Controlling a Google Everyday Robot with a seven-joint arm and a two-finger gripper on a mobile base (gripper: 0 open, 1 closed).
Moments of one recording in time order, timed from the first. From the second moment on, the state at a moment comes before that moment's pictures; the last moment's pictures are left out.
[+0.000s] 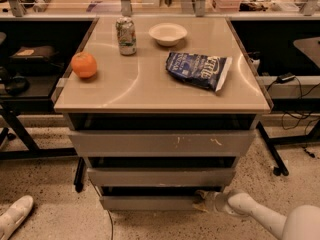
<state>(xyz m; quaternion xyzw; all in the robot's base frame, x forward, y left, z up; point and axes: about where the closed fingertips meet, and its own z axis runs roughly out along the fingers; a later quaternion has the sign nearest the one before) 0.553 -0.194 0.161 -0.63 0.69 0.09 0.35</state>
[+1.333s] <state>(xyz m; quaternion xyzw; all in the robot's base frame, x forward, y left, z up) 0.546 -0.198 0.168 -0.63 0.69 0.10 0.35</state>
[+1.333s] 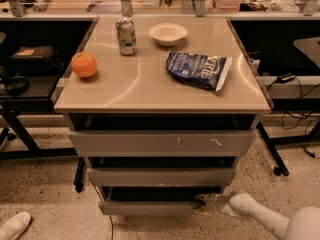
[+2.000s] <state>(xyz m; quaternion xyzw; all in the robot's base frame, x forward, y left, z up) 0.519 -0.206 0.165 -0.63 0.68 0.12 0.34</state>
